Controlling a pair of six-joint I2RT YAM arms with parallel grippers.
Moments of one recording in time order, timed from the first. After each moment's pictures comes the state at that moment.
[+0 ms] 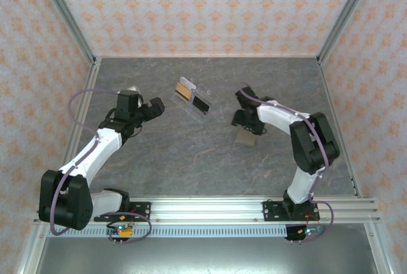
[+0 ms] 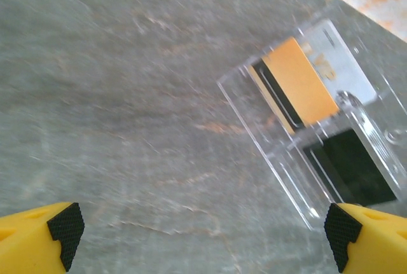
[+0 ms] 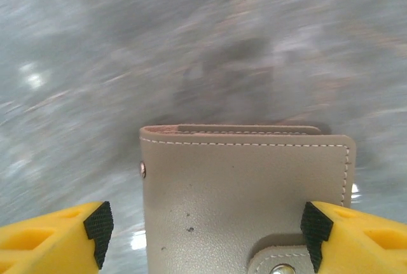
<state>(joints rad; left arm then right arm) -0.16 1.24 0.78 -0.27 0.03 -0.61 0.46 1.79 1.14 -0.65 0.07 0.76</state>
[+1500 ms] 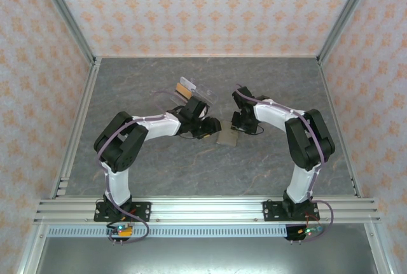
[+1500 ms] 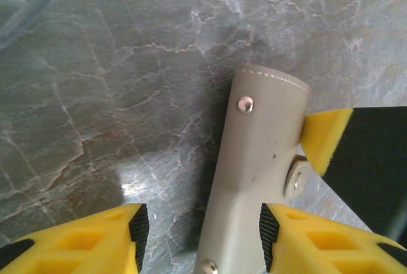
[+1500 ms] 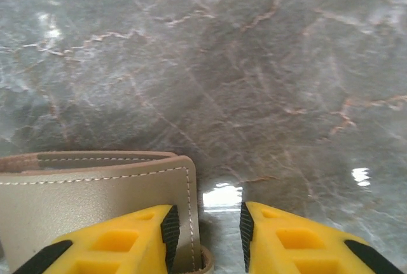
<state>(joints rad) -0.60 1.90 1.11 -0.14 0.37 -0.94 0.44 1.83 1.16 -0.66 -0.07 0.69</state>
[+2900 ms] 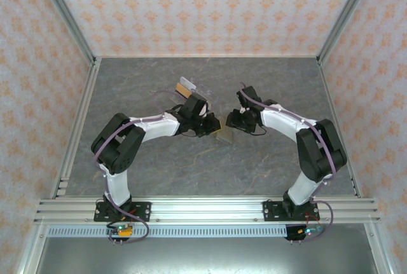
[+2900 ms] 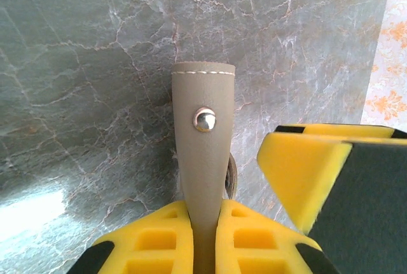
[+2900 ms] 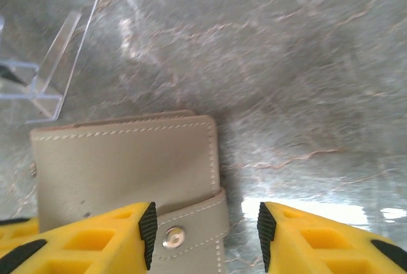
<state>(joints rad) -0.61 1.87 1.10 -0.07 0.44 -0.98 0.44 1.68 1.06 -0.53 -0.21 0.68</state>
